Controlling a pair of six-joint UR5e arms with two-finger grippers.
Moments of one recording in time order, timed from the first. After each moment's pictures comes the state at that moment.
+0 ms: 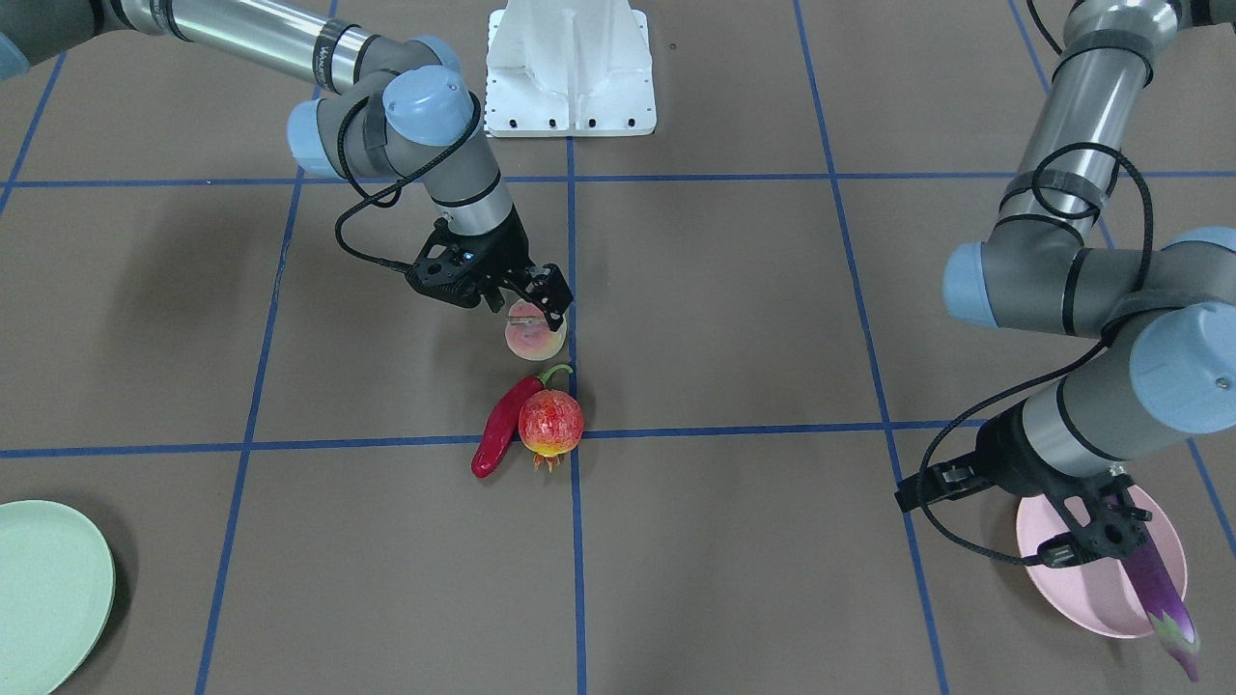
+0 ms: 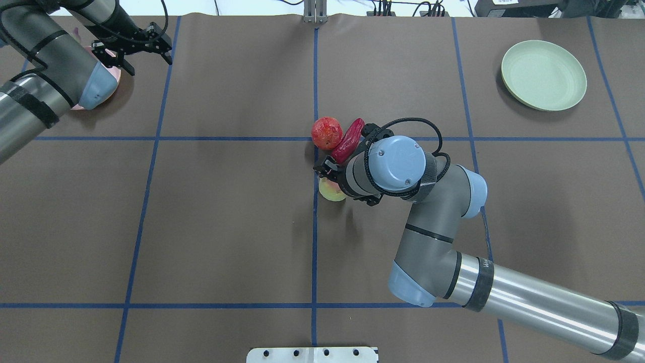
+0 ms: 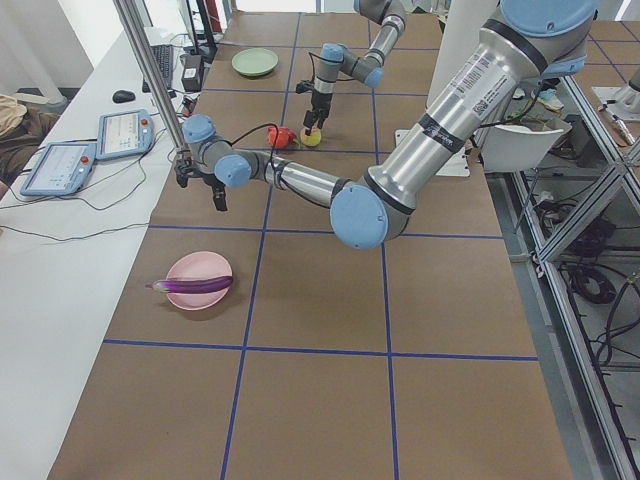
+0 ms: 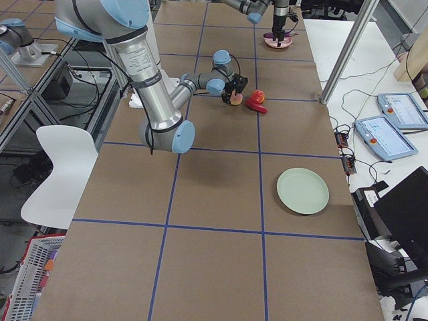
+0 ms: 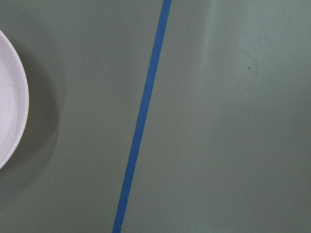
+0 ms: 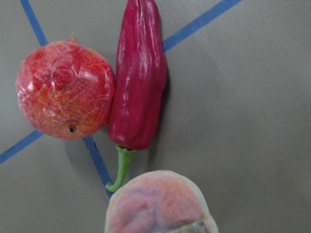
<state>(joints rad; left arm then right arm) -1.09 -2.27 -1.14 -1.94 -2.32 -0.98 0.48 -0.96 1.58 -1.18 1.72 1.82</state>
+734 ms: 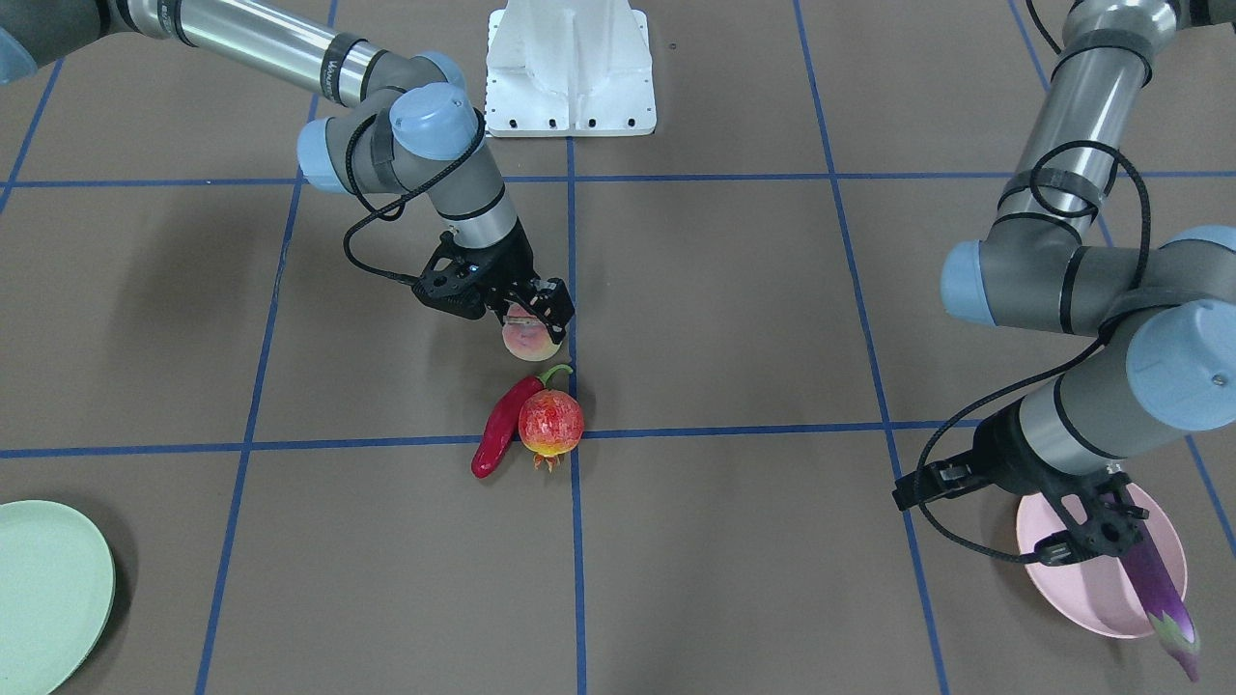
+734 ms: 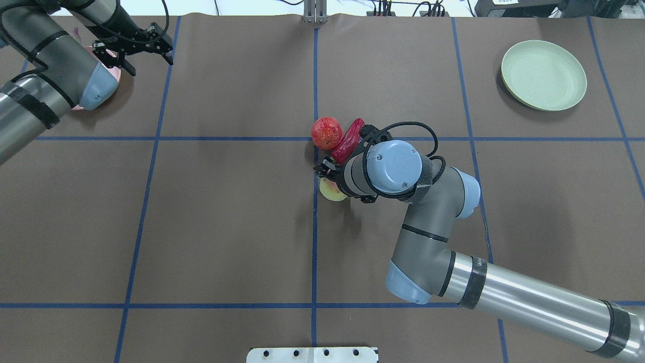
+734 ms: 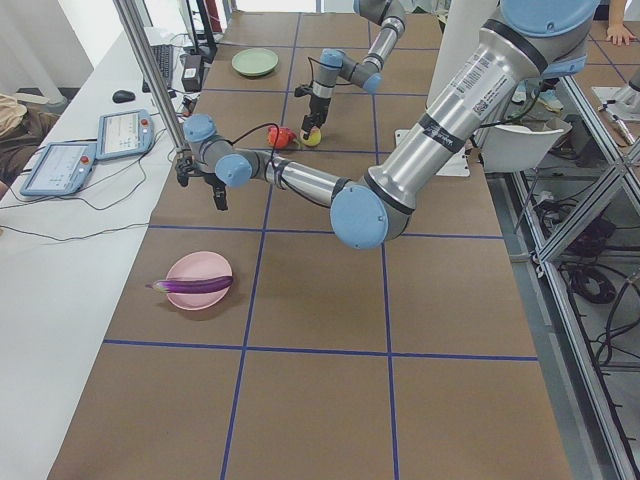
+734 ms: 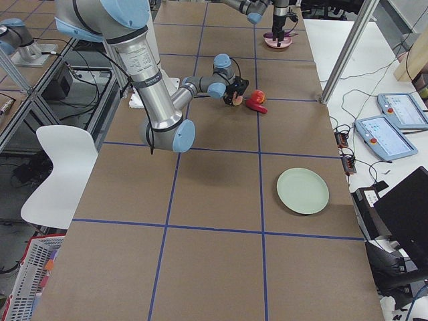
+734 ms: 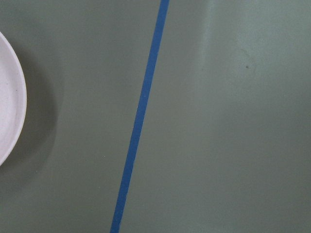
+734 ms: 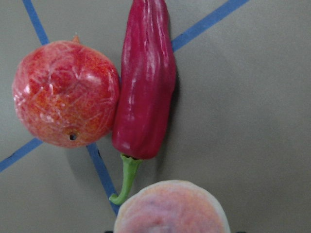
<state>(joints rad) -1.09 -2.27 -1.15 -1.94 -2.32 -0.98 0.47 -0.95 1.51 -1.10 1.71 1.84</state>
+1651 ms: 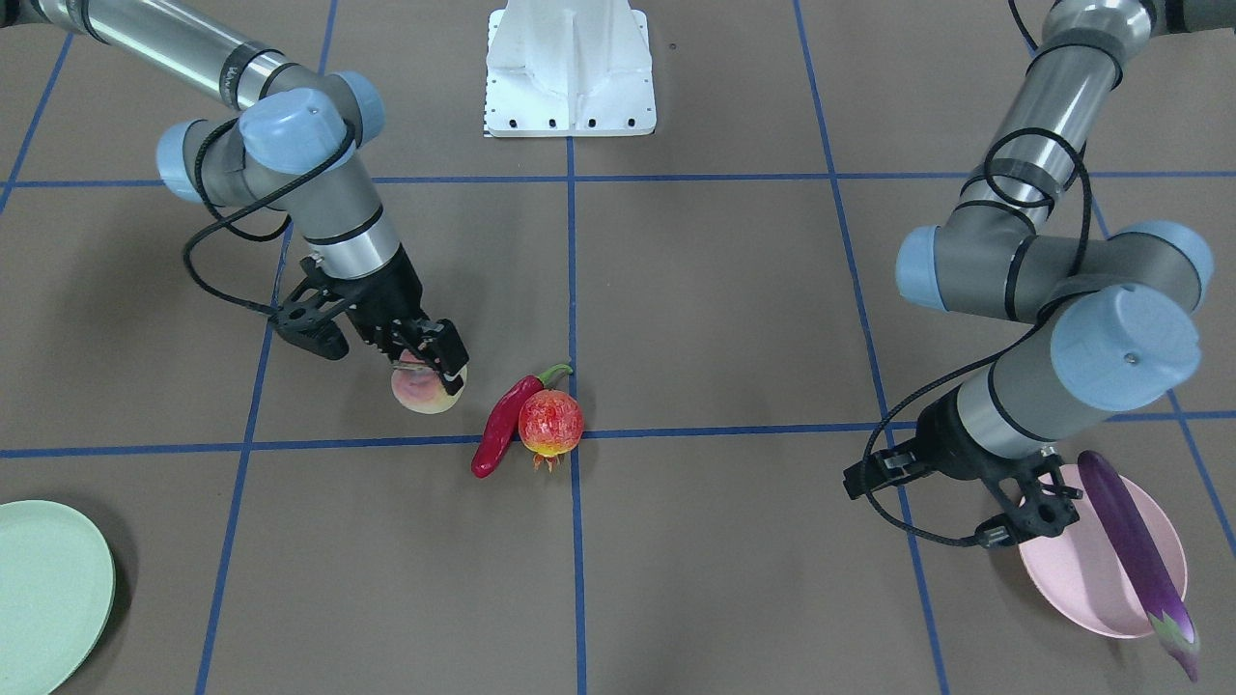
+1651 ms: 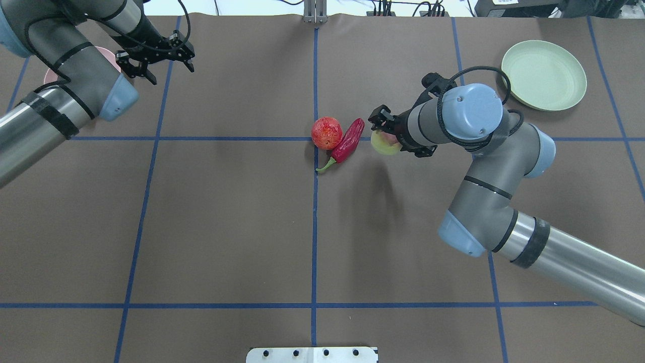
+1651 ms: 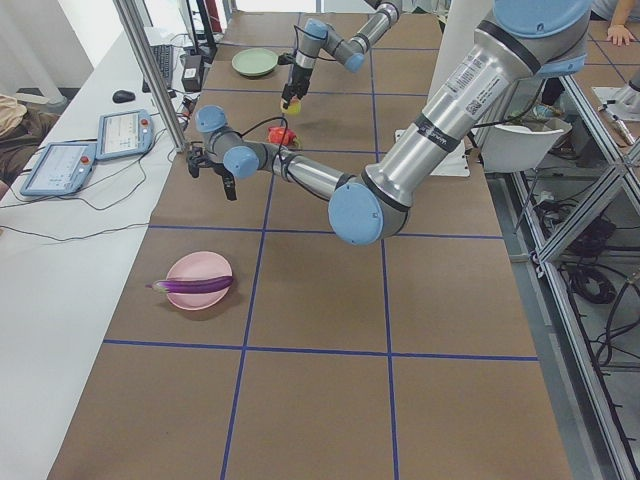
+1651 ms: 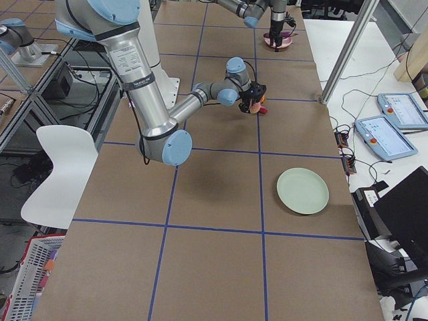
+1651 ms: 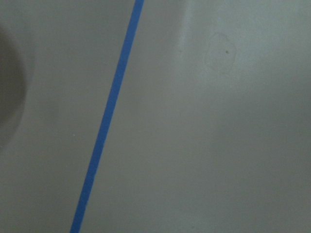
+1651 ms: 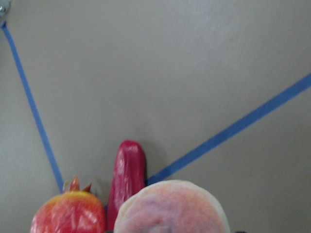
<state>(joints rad) -1.00 -2.30 -1.18 -1.94 -2.26 -1.14 0.71 -1.10 1.61 -1.11 1.76 1.69</state>
